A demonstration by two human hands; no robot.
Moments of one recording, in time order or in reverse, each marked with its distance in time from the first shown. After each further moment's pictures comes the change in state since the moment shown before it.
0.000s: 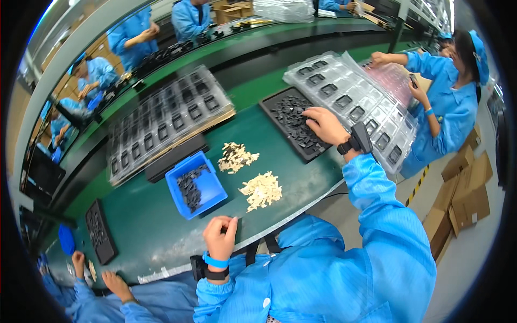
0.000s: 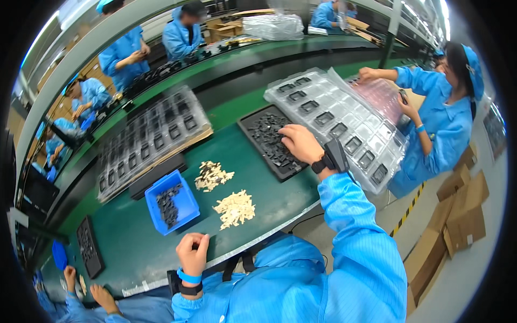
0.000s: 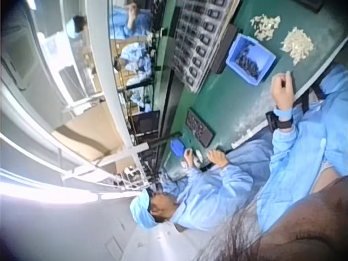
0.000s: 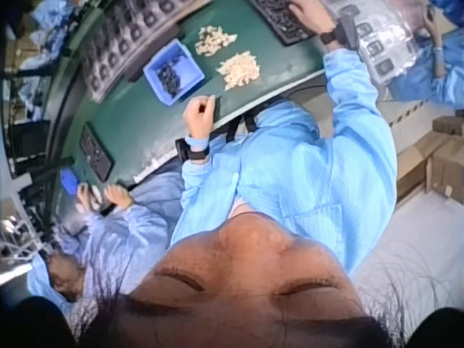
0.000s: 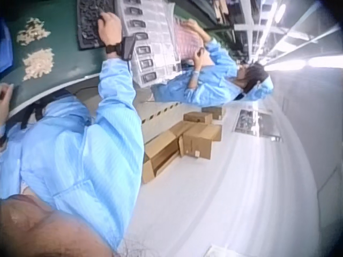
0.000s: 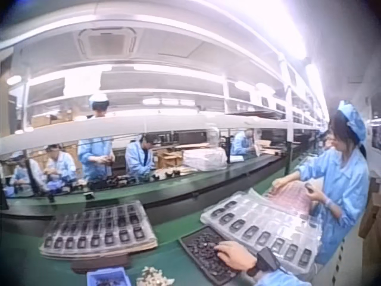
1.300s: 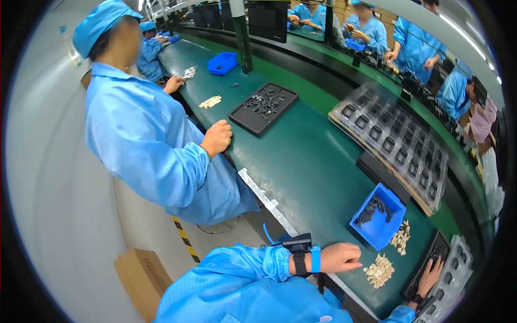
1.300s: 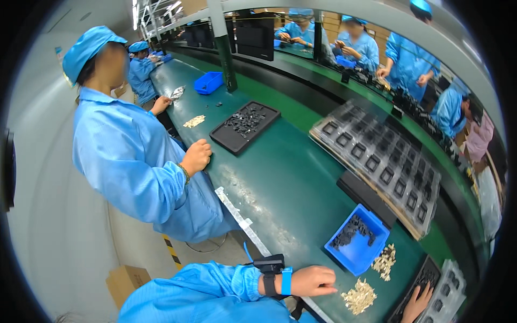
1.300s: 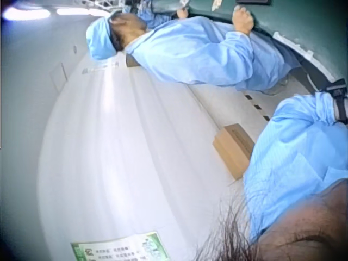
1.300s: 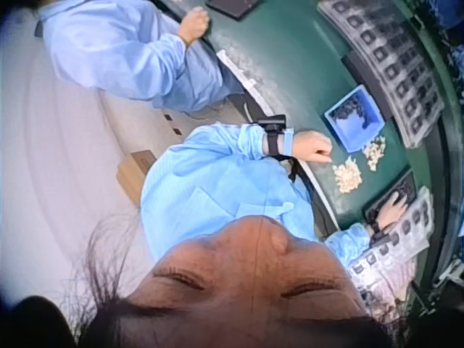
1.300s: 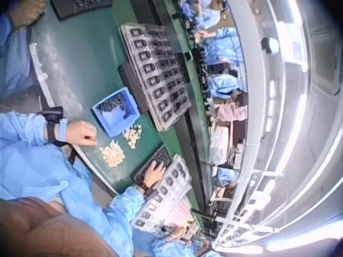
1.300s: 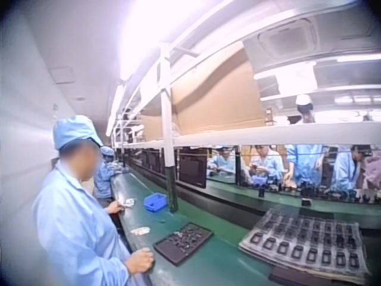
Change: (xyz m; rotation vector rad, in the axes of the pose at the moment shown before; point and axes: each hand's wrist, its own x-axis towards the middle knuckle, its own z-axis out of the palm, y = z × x) left_hand -0.020 -0.018 0.000 -0.209 0.021 0.101; right_hand 0.028 0.017 0.042 -0.334 -0.177 0.104
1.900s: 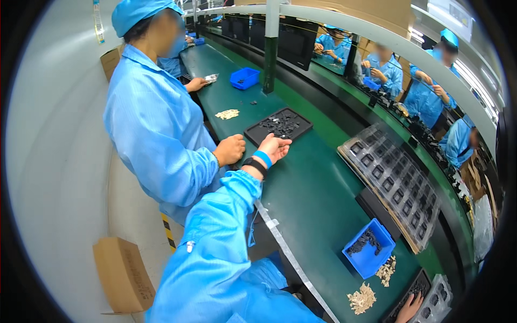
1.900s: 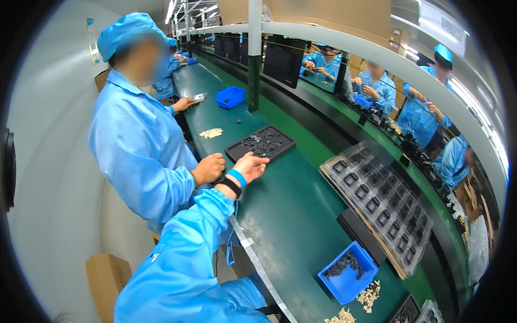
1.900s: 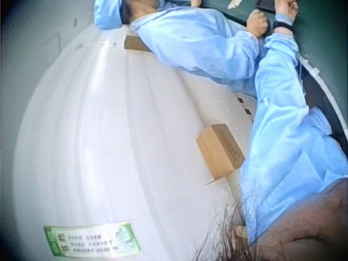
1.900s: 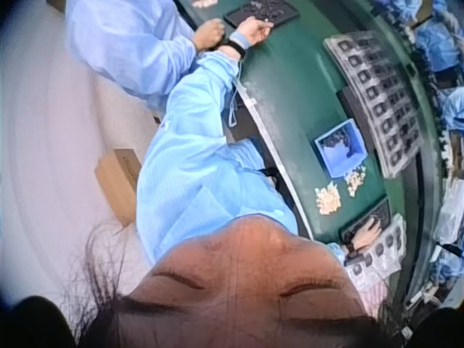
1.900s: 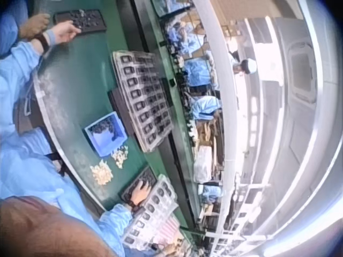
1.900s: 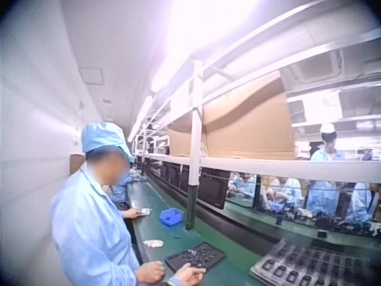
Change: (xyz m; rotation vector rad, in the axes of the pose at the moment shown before) left_hand 0.029 -0.080 -0.351 -0.775 1.143 -0.599; right_hand 0.002 -0.017 -0.004 0.058 0.108 -0.056
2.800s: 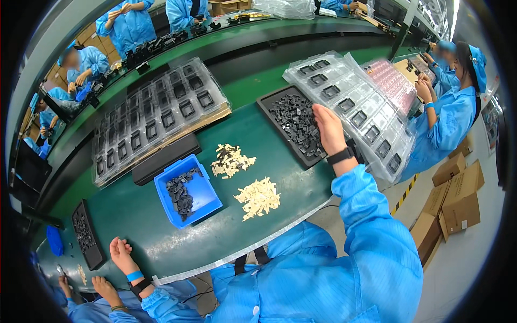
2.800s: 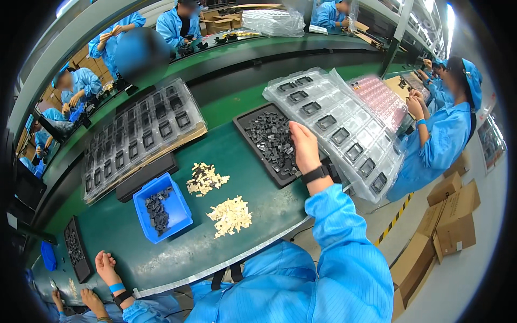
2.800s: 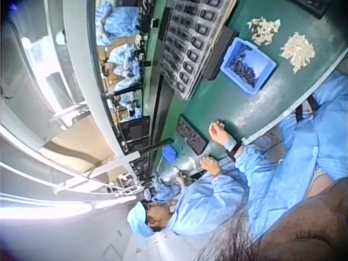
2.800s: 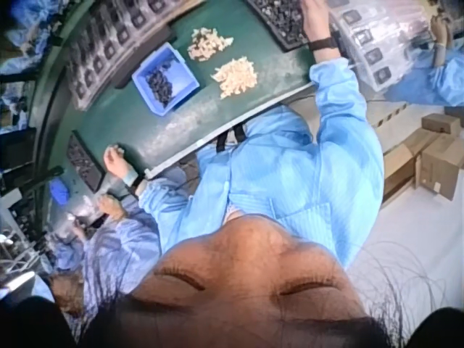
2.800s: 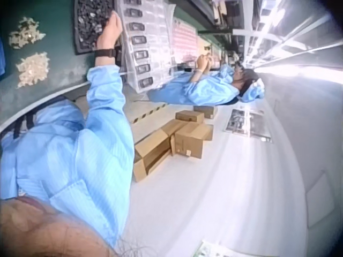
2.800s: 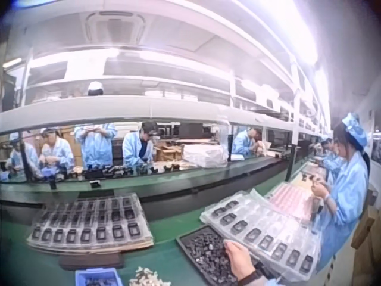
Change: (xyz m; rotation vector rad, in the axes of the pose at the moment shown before) left_hand -0.040 -0.098 -0.010 0.777 -0.359 0.340; right_hand -0.032 0.004 -0.018 1.496 0.410 0.741
